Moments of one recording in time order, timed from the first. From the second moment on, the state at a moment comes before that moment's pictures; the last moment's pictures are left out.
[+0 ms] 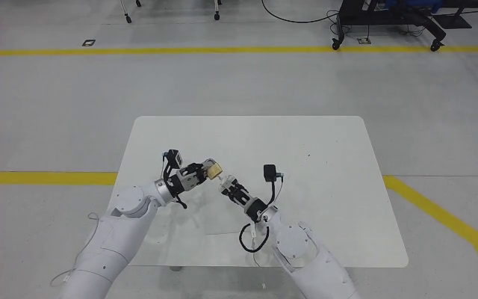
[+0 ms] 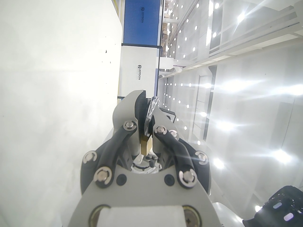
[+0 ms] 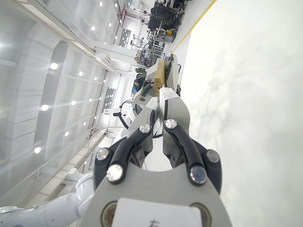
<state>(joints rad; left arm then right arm) 0.85 -1.24 -1.08 -0.99 -0.59 -0.23 -0.87 -1.18 -1.35 0.98 -1.51 -0.08 -0.12 0.20</state>
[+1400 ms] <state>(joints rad) 0.85 -1.26 -1.09 -0.97 -0.54 -0.23 -0.87 -1.17 -1.38 0.97 -1.50 -0.11 -0.08 0.20</state>
